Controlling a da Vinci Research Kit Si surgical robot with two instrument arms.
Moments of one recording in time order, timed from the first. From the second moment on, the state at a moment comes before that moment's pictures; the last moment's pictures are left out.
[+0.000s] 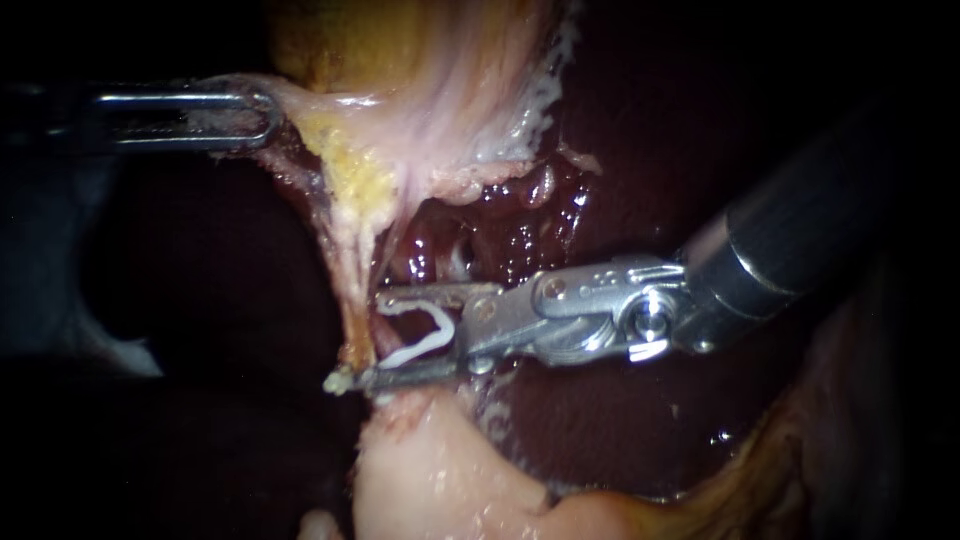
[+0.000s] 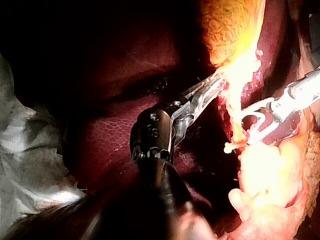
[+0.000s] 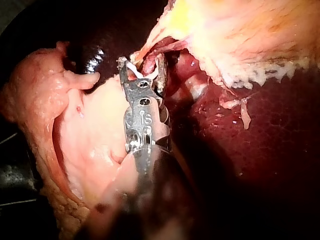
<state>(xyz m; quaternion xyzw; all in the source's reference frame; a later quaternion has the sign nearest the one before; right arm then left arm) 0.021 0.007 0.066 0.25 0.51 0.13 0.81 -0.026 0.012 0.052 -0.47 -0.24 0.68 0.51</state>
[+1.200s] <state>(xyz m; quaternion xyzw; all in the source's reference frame) 0.013 0.008 0.060 0.27 0.52 0.14 0.80 -0.026 0.012 0.052 -0.47 -0.24 0.68 0.51</state>
